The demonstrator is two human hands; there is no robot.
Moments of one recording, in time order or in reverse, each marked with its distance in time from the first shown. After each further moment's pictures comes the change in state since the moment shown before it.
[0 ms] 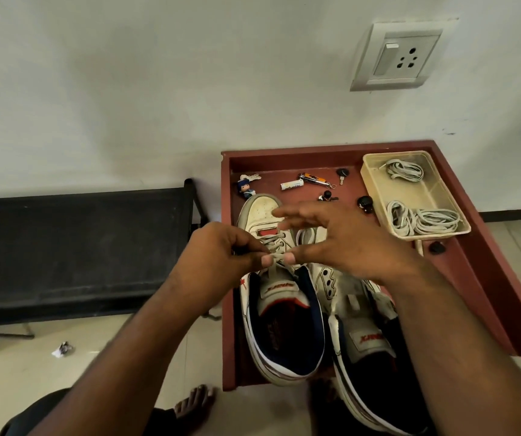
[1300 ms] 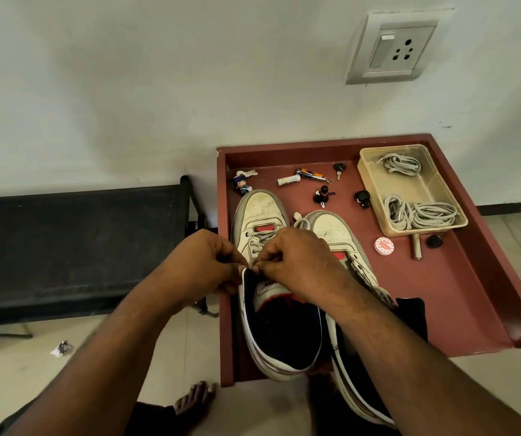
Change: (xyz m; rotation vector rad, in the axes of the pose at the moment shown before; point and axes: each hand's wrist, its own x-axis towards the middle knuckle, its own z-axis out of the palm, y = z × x) left_hand 0.006 -0.018 -0.011 0.002 -0.212 -0.252; right_hand 0.018 0.001 0.064 -0.261 0.187 0.020
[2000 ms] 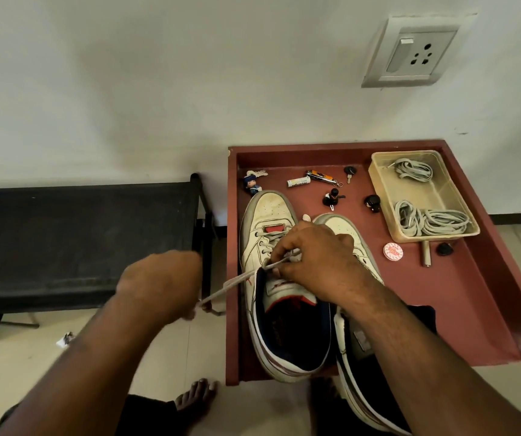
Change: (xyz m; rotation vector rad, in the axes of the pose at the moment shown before) left_hand -0.021 -0.013 -0.013 0.908 -0.075 -0.180; right_hand -0.002 0.005 -0.011 -0.118 -0.022 0.028
